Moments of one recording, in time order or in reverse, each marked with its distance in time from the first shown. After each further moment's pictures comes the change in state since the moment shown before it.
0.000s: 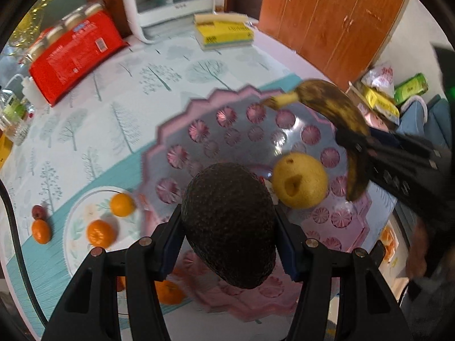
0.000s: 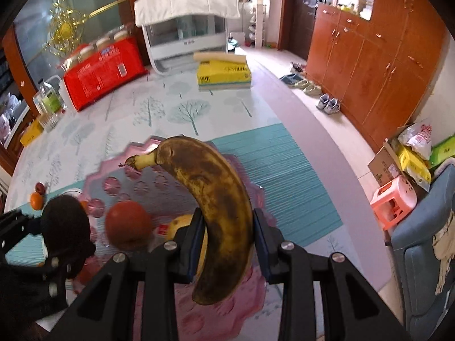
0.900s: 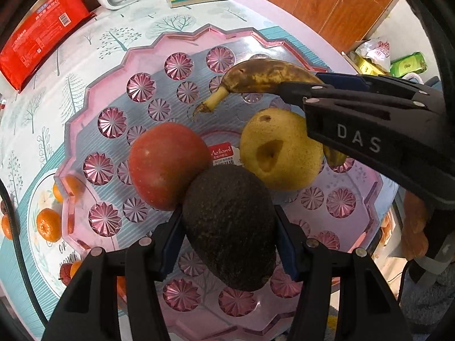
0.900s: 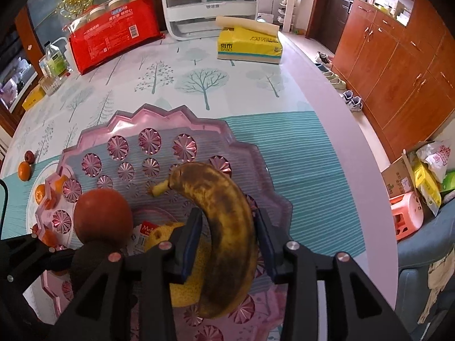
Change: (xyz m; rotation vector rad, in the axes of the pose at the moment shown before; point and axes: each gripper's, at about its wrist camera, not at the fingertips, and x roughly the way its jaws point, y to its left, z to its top) left arm 0.064 -0.037 -0.003 0.023 0.156 -0.053; right arm 0.046 0.010 0.009 -0.128 0.077 0.031
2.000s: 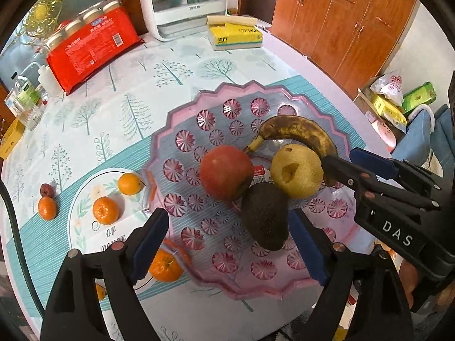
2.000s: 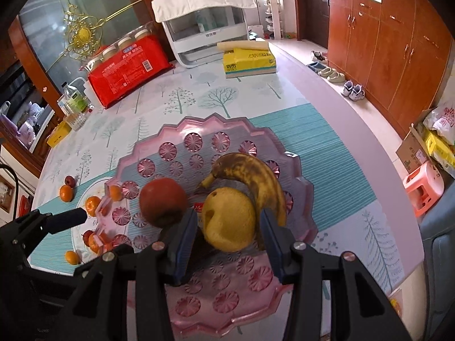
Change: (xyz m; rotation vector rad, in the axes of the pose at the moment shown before) left arm -0.087 0.028 -0.036 -0.082 -0.193 0.095; right arm -0.071 0.015 -0.048 0.158 -0.111 0.111
